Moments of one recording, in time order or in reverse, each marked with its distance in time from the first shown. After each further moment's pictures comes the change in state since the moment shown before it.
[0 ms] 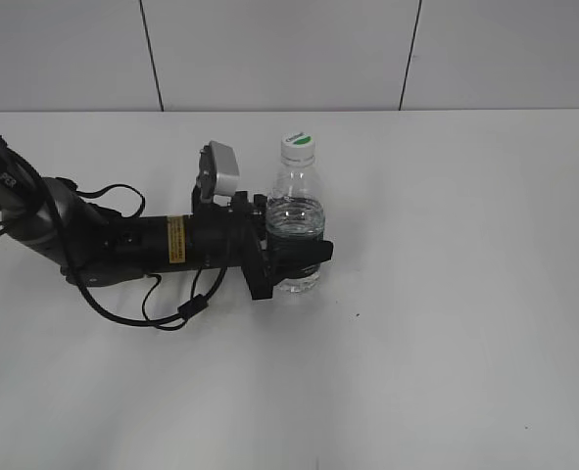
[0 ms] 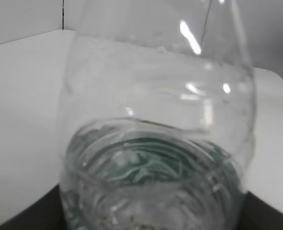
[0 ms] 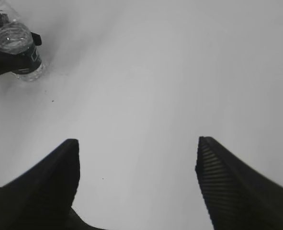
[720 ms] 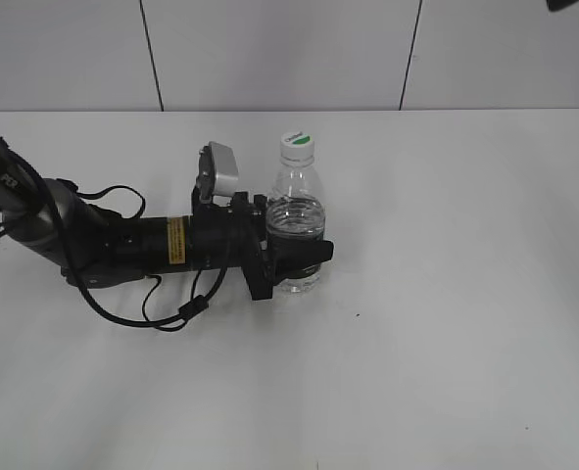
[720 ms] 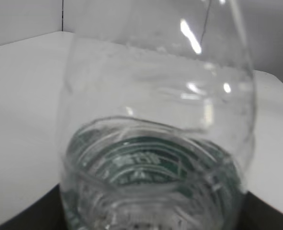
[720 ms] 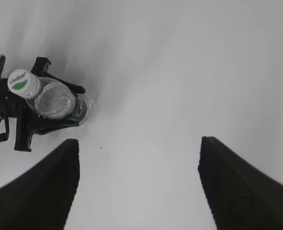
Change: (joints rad) left arm 0.000 0.004 0.000 -0.001 -0.011 0.000; right arm 0.024 0.919 -0.759 0.179 0.189 0.026
